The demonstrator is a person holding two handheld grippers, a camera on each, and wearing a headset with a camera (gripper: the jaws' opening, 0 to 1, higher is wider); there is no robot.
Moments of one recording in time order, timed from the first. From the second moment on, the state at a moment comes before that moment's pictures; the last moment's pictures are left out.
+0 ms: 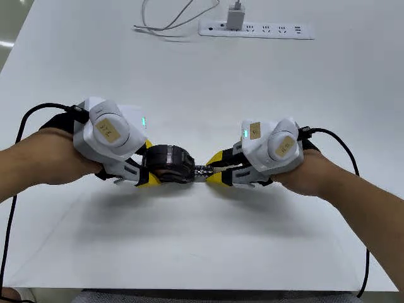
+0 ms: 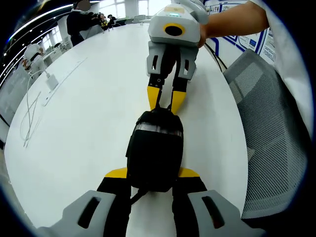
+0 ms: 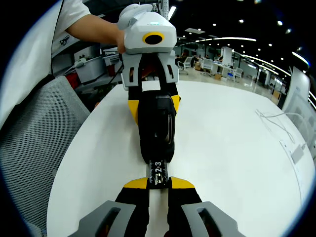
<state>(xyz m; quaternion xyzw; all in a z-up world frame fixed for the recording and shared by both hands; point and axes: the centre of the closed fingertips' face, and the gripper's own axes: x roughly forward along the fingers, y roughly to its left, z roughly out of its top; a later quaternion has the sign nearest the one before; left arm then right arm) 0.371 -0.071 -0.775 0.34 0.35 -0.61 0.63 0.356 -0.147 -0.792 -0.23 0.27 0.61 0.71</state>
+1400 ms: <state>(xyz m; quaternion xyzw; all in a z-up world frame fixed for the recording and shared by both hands) 0.371 -0.071 -0.774 0.34 0.35 -0.60 0.63 0.350 -0.205 -0.787 -0.26 0.30 0.59 0.71</state>
